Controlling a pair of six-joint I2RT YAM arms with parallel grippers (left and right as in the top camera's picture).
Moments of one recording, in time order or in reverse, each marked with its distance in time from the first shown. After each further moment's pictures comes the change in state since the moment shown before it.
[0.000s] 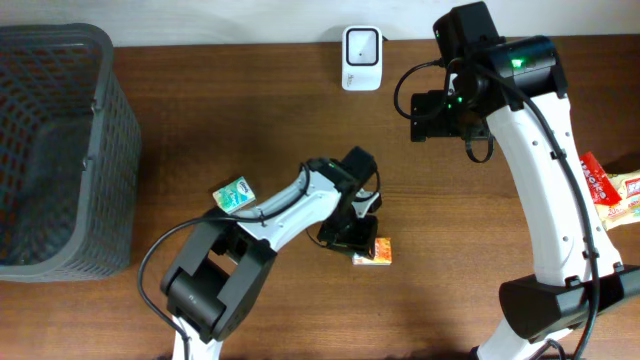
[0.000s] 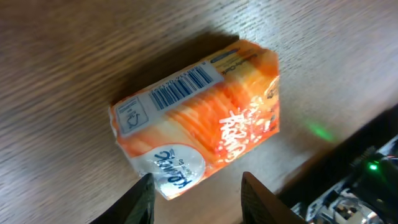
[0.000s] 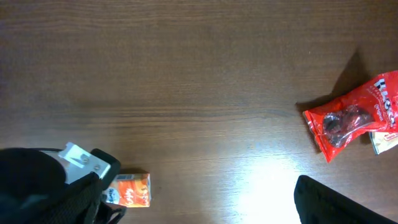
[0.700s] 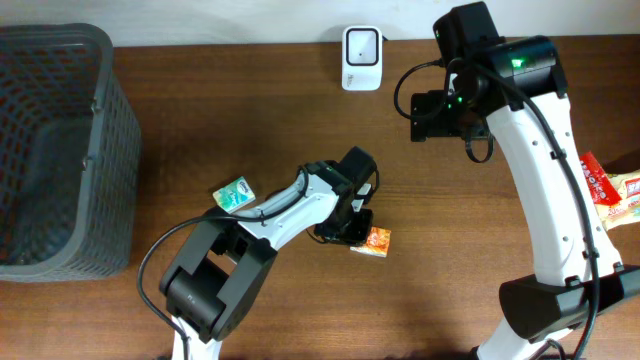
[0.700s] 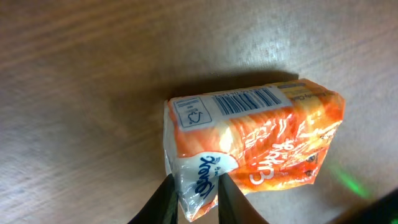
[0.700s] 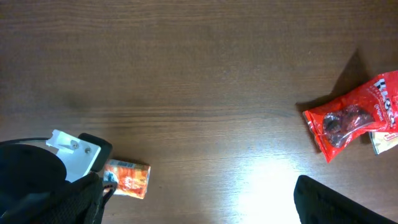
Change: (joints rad) left arm 0.012 0.000 -0.034 0.115 -0.159 -0.092; right arm 0.000 0.000 0.000 0.000 0.000 0.000
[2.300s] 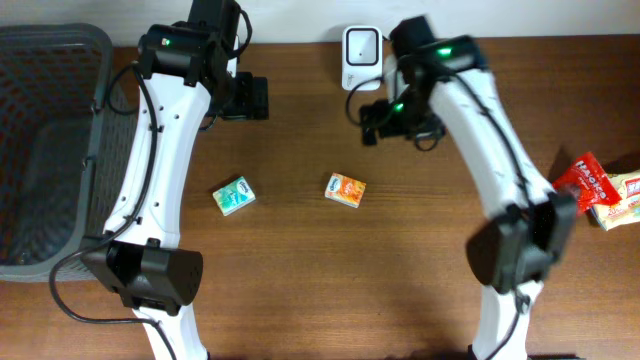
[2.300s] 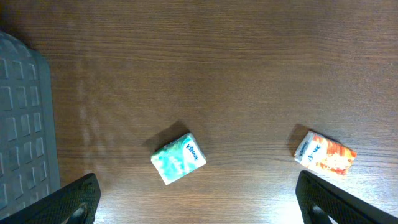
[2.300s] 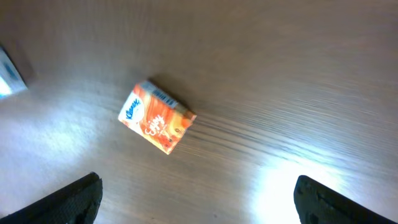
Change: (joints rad) left arm 0.482 -0.009 0.908 -0.687 -0.412 0.192; right arm 0.030 0.309 -0.057 0.180 -0.372 -0.196
